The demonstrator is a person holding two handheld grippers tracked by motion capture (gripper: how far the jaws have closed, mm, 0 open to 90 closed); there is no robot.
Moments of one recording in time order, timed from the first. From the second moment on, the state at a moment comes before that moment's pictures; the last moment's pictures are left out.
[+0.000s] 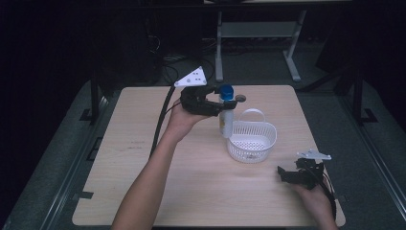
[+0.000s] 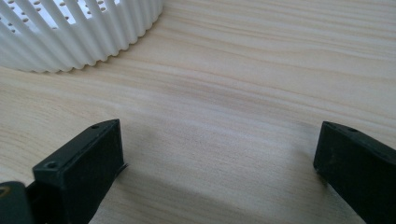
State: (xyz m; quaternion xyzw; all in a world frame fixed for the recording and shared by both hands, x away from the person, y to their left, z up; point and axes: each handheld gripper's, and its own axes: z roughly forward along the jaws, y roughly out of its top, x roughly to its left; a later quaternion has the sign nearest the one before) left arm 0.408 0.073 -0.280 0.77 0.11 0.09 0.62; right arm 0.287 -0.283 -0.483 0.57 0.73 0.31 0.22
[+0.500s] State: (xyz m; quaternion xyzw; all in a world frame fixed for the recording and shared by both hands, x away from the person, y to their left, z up) left arm 0.416 0.044 -0.289 0.78 0.09 0.08 0.62; right arm 0.287 -0.283 -0.483 0.57 0.73 0.31 0.22
